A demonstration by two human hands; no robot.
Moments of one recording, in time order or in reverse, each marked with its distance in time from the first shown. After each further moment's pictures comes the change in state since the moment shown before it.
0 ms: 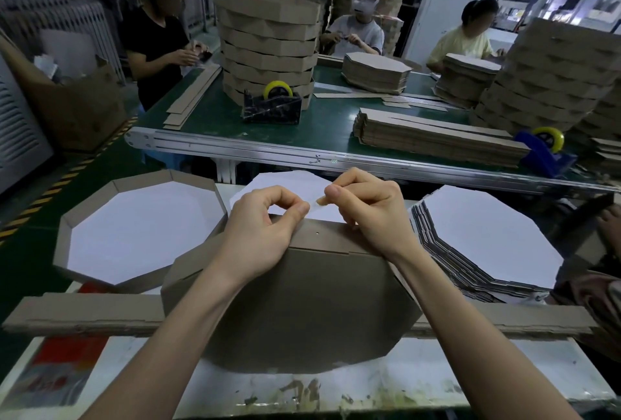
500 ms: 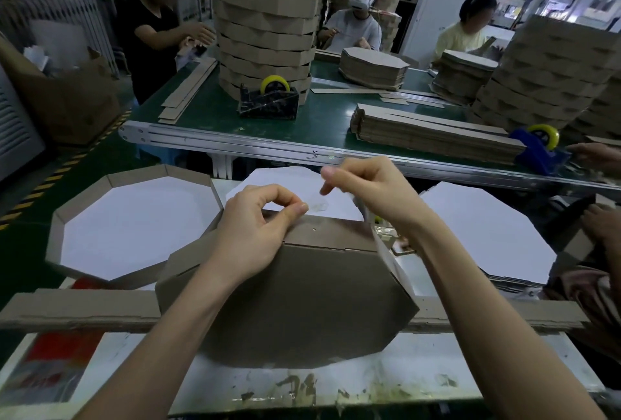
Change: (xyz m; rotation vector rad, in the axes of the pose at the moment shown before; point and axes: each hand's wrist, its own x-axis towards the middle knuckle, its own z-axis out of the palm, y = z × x) left_hand -0.002 -0.009 -0.002 0.041 0.014 0.051; right_hand 0.023 -0.017 -0.019 -0.222 -0.222 0.251
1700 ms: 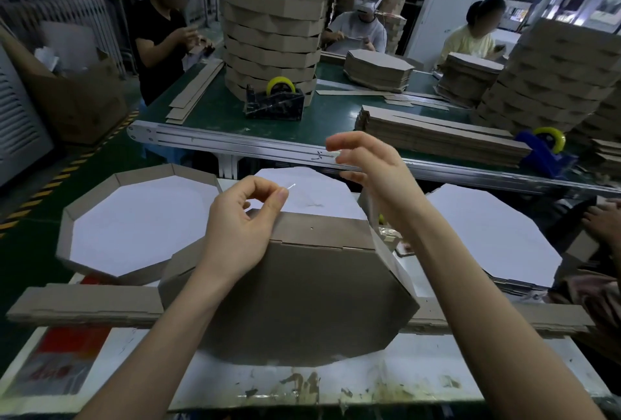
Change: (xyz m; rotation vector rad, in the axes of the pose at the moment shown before) left_hand -0.007 -0.006 -0.008 -0.125 0.178 0.030; right_hand 0.011 -0.008 0.005 0.265 0.120 0.080
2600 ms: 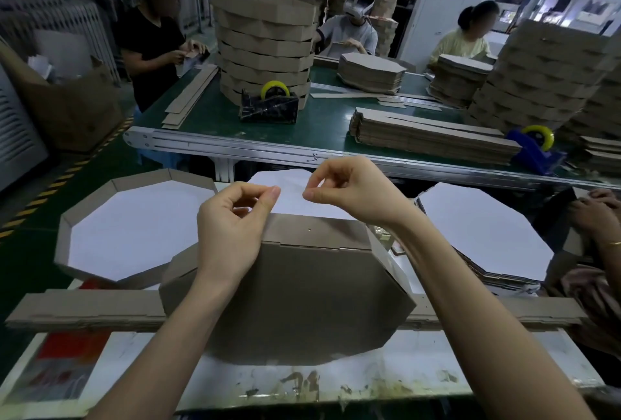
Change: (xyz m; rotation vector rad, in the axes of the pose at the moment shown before) left_hand -0.008 -0.003 0.002 -0.032 0.187 -0.040; right_hand -0.007 0.004 0.008 -0.423 -0.154 -0.043
